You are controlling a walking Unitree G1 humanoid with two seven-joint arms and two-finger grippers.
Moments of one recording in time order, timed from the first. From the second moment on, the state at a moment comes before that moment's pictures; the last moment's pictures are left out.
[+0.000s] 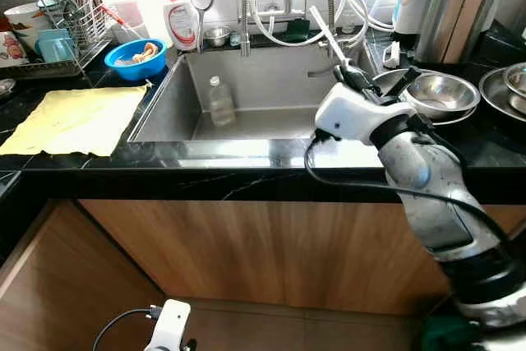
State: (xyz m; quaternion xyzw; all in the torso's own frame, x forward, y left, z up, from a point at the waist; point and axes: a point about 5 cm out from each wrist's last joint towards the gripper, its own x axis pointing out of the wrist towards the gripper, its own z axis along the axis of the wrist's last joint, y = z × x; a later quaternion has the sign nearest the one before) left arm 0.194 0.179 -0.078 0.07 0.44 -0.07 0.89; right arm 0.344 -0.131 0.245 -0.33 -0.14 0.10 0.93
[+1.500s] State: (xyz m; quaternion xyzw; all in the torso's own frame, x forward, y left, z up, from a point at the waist) left arm 0.270 0.238 0.037 0.07 0.05 0.15 0.99; right arm 0.339 -0.141 0.200 -0.14 -0.08 0.12 0.98
